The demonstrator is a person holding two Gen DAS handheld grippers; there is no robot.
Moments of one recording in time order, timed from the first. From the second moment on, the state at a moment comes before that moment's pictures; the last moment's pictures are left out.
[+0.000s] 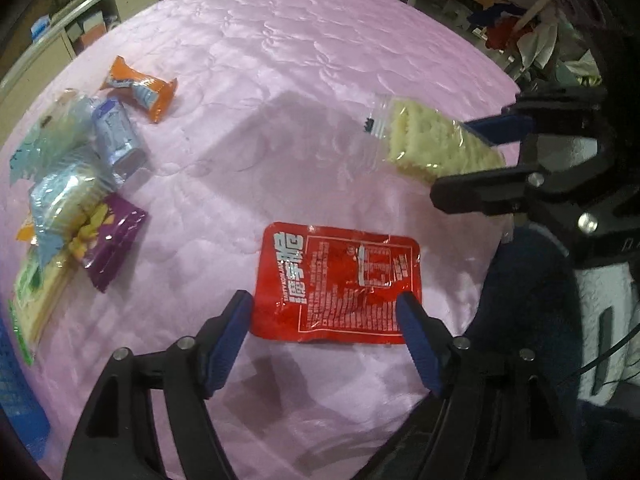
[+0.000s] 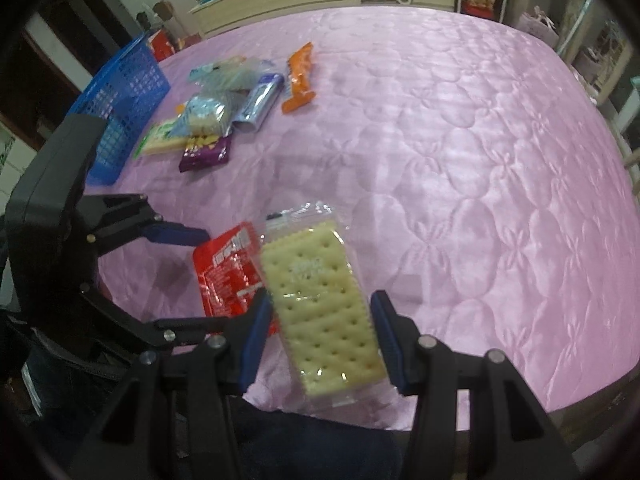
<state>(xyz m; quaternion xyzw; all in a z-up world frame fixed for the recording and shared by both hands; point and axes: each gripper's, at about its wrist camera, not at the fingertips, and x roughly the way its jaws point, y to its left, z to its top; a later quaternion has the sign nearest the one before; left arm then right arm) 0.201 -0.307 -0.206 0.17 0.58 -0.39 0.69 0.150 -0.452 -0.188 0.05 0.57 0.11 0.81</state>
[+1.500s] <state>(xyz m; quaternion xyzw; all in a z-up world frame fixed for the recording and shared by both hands) 0.185 -0.329 -0.156 0.21 0.52 -0.35 0.75 0.117 -0.437 -0.146 0.03 0.56 0.08 0.83</state>
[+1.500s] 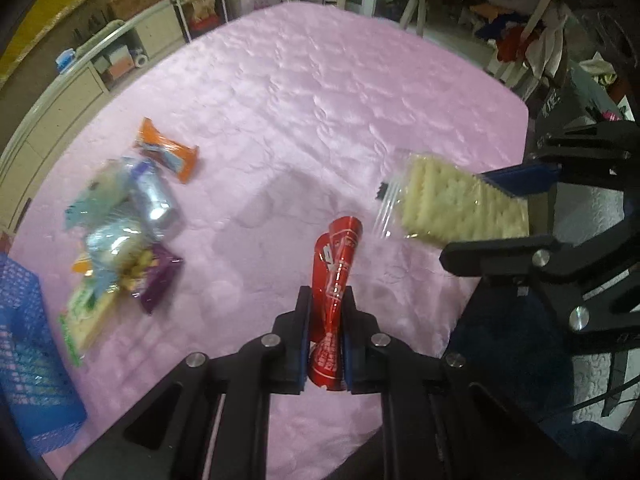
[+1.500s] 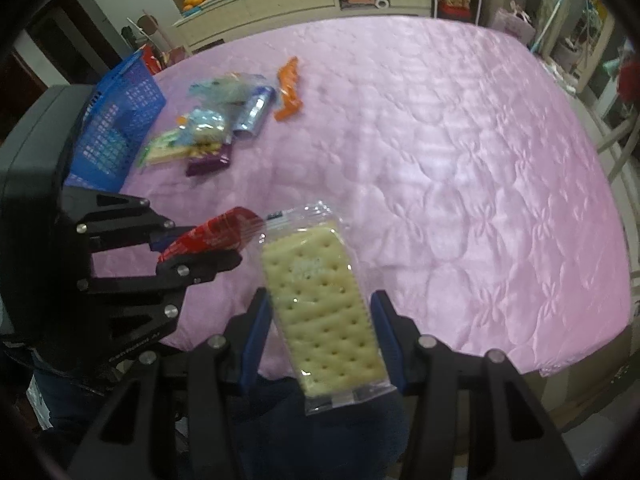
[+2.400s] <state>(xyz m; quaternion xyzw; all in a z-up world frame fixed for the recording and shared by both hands) 0.151 -0.090 -0.047 0.11 0.45 -0.22 0.86 0.127 -0.231 -0.052 -0.09 0.47 0.15 0.86</state>
